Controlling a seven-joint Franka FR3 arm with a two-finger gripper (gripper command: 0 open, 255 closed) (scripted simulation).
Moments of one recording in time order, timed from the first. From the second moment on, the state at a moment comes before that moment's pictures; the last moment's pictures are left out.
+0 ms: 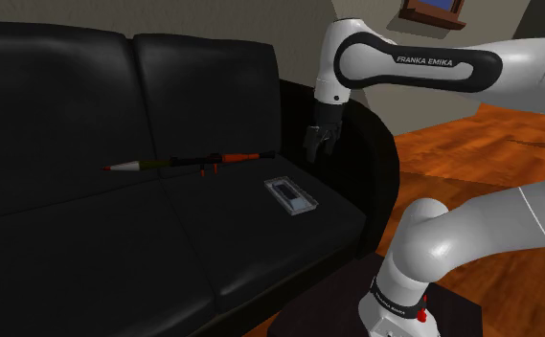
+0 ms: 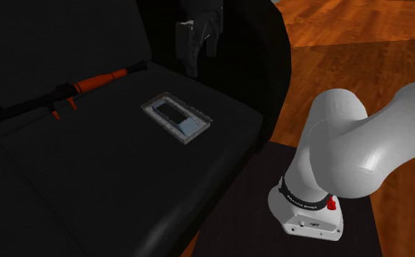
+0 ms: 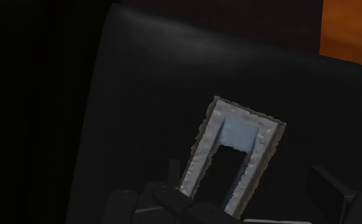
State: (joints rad) arm 0.01 -0.79 -0.07 -2.38 -0.04 1.59 0.07
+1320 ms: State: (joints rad) arm -0.08 -0.56 -0.05 -2.62 -0.03 2.12 0.32
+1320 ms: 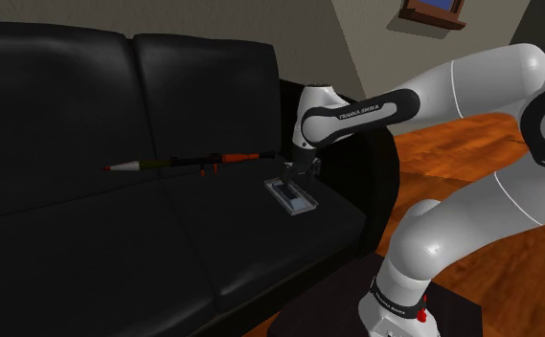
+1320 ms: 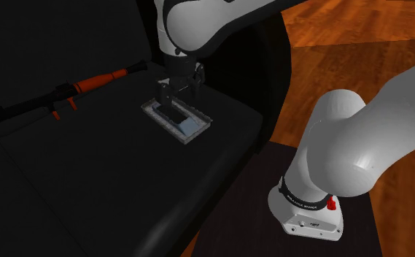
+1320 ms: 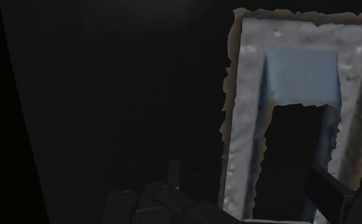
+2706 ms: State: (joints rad) arm -0.08 -0.59 -0.05 -2.53 -0.03 2.01 0.32
